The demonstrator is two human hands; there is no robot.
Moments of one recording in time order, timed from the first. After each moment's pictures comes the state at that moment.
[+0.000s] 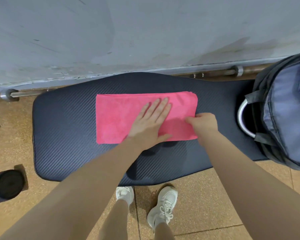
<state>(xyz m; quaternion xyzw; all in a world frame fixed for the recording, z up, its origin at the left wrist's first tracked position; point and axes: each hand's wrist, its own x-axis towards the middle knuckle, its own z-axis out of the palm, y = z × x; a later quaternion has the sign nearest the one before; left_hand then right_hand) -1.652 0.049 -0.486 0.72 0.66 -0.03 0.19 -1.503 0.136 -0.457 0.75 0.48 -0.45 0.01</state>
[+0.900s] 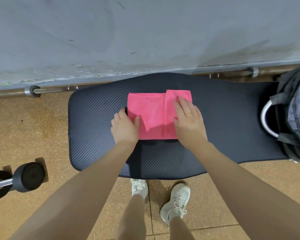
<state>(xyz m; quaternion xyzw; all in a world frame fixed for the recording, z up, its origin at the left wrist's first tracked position) -1.740 -0.013 -0.465 0.25 0.91 0.12 0.31 -1.582 0.068 -0.454 0.46 0.87 -0.20 0.05</state>
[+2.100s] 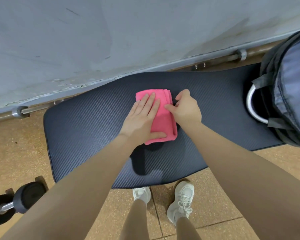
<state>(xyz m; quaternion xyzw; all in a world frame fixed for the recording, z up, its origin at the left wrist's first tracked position) -1.696 0.049 -0.472 0.72 0.64 -0.04 0.27 -1.561 0.129 -0.467 0.66 0.62 -0.42 -0.01</state>
